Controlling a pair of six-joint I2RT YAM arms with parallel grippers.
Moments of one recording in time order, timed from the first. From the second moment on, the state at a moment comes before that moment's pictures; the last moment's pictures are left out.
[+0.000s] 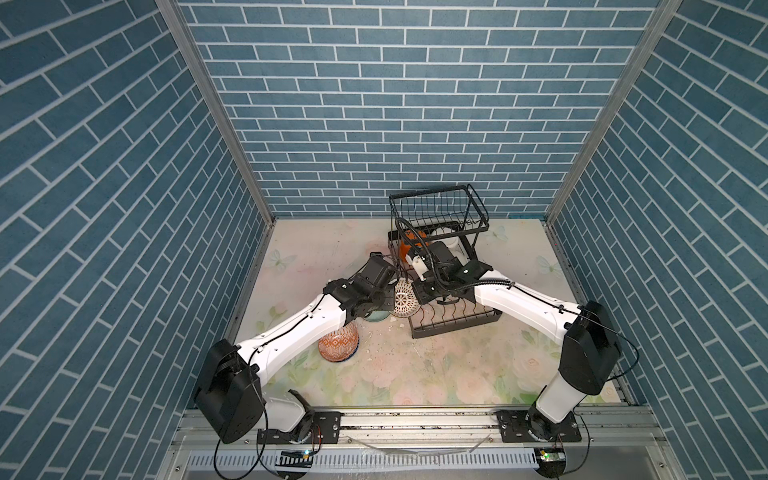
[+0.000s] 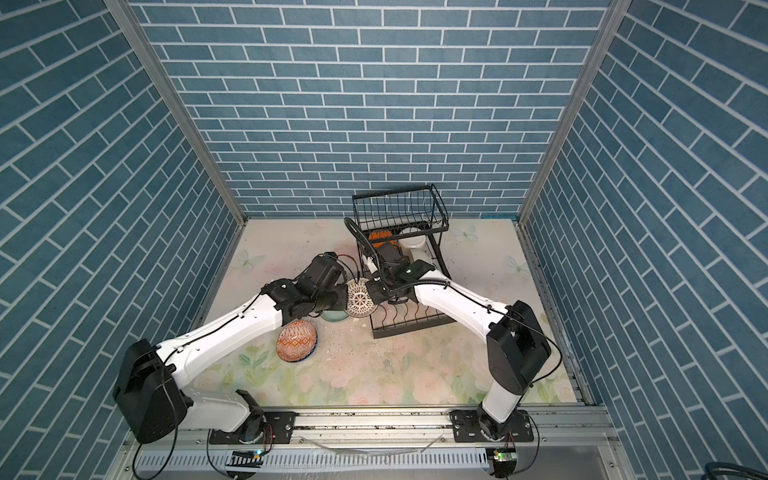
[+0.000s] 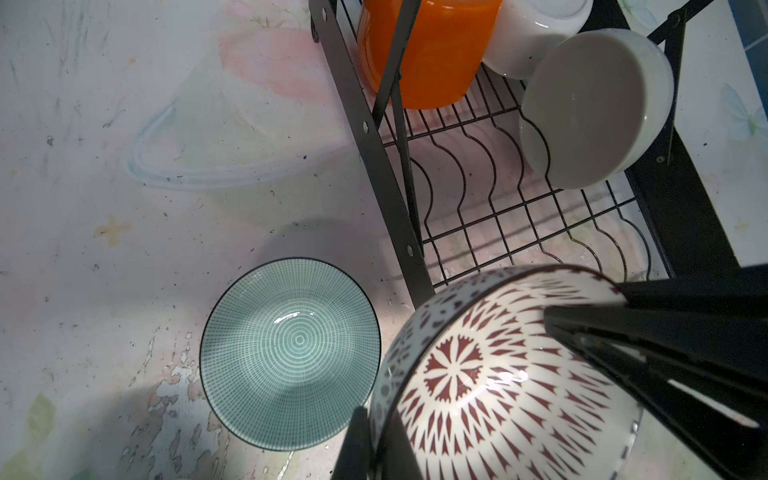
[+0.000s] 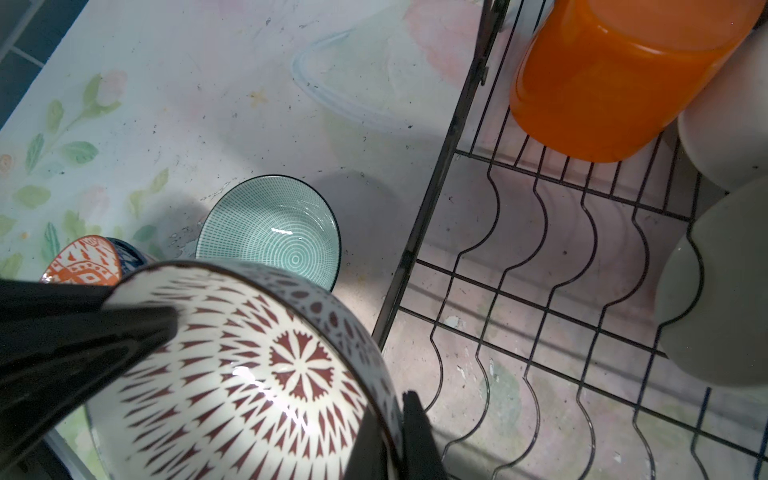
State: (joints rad) left arm -0.71 1.39 1.09 -0.63 -0.16 -0.58; right arm 0.83 1.69 1.37 -0.61 -0.04 0.19
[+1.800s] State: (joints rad) left arm -0.68 1.11 0.90 -0.55 -0.29 -0.62; right arm 0.86 1.70 1.36 -0.66 0.69 0.02
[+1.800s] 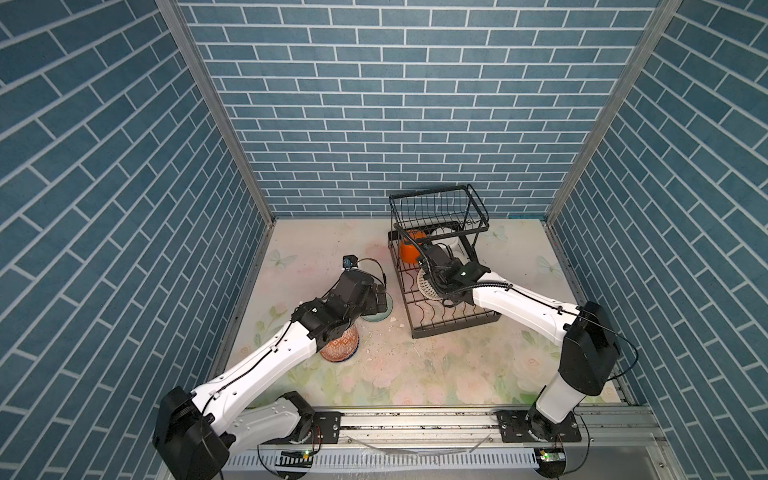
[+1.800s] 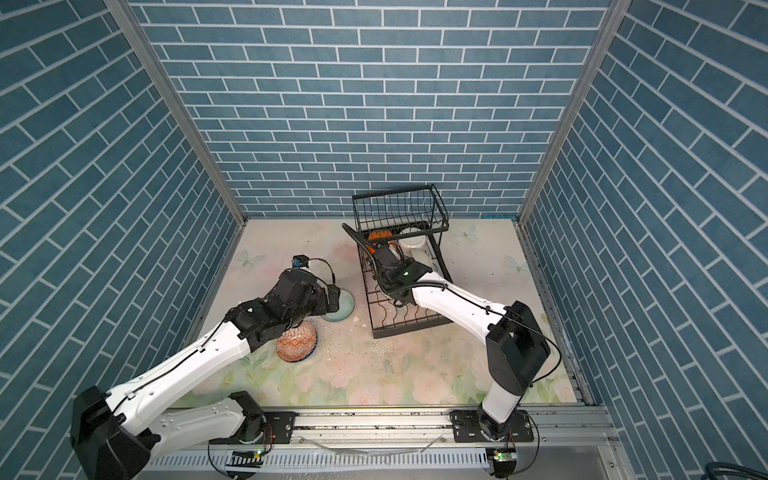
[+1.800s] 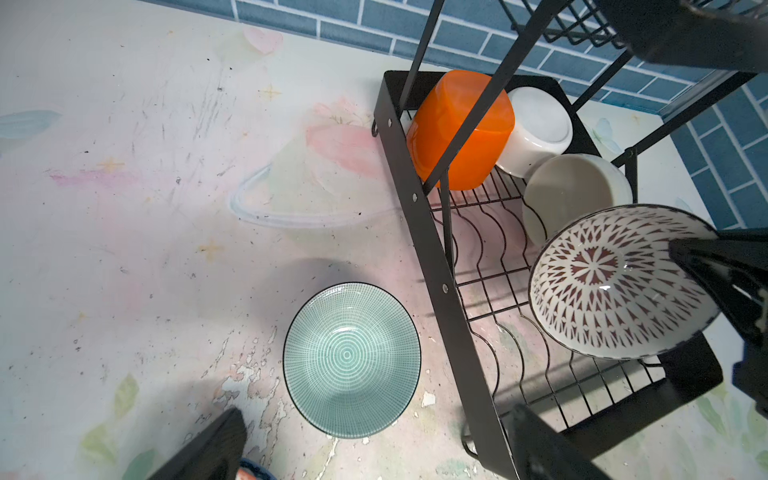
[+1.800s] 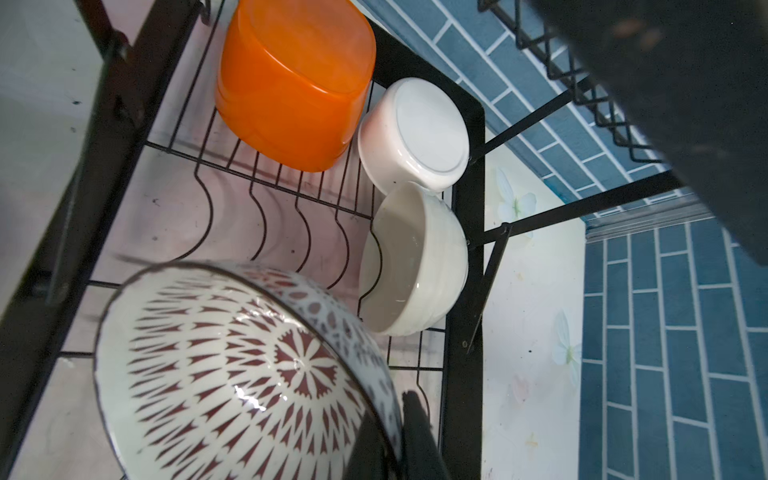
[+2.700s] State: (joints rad) left arm -0.63 1.07 0.89 -0.56 -0.29 -0.61; right arm 0.88 1.87 1.30 -0.29 0.99 -0.30
